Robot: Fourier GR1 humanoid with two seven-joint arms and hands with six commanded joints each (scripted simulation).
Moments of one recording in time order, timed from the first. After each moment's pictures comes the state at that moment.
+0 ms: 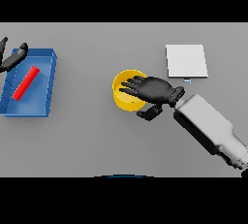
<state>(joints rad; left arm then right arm) -0.58 0.87 -0.57 -1.09 0.42 0.26 0.35 -0.63 -0.39 0.67 -1.28 0.89 0.41 -0.20</state>
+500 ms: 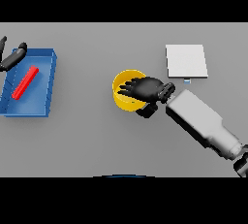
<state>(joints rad) -0.58 0.87 -0.56 -1.09 0.42 0.26 0.34 -0.72 -0.34 0.73 -1.13 0.92 0.48 -0.20</state>
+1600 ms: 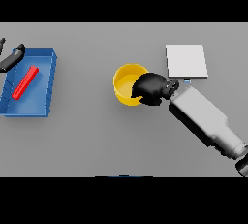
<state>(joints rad) -0.56 0.88 -0.56 -1.10 0.43 0.25 0.34 -0.72 -0.35 0.69 -1.16 0.88 0.48 -0.21</state>
